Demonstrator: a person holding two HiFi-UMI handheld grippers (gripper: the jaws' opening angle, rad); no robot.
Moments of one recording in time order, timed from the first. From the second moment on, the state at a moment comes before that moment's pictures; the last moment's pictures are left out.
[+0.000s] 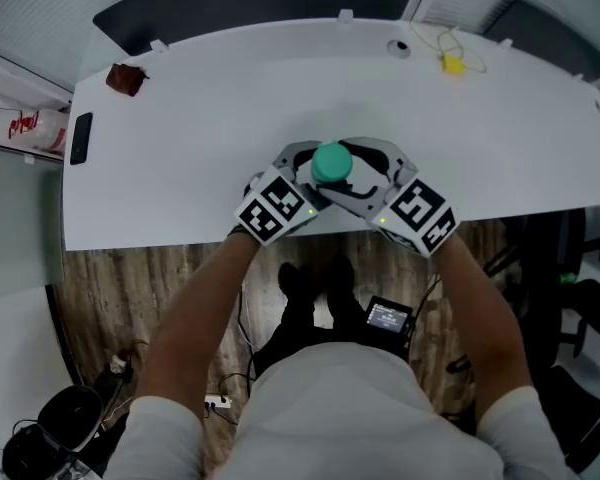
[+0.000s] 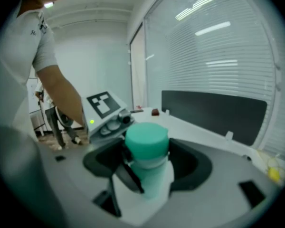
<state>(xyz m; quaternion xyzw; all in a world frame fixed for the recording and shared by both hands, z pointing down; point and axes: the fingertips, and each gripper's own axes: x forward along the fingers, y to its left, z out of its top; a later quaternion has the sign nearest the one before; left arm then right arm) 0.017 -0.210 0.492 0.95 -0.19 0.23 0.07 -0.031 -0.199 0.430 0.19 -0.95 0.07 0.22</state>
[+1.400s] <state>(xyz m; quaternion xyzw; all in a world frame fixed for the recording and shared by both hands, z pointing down) 0.010 -0.224 0.491 0.92 -0.34 0.16 0.10 -0.022 -0.211 0.434 0.43 -0.88 0.08 0.20</state>
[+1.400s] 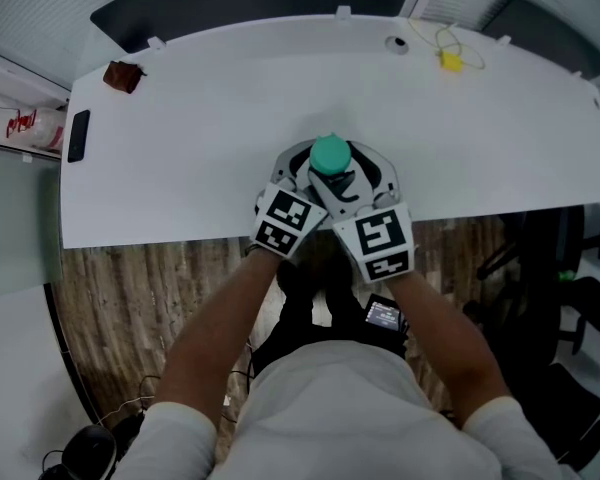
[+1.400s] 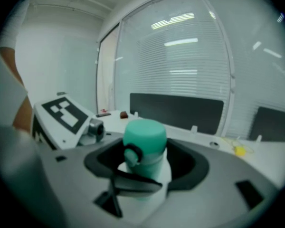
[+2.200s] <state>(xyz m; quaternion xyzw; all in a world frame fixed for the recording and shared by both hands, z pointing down) 0.014 -0.221 0.493 0.94 -0.29 0.18 0.08 -0.030 -0.214 0.434 0.39 -0.89 0.07 0.22</state>
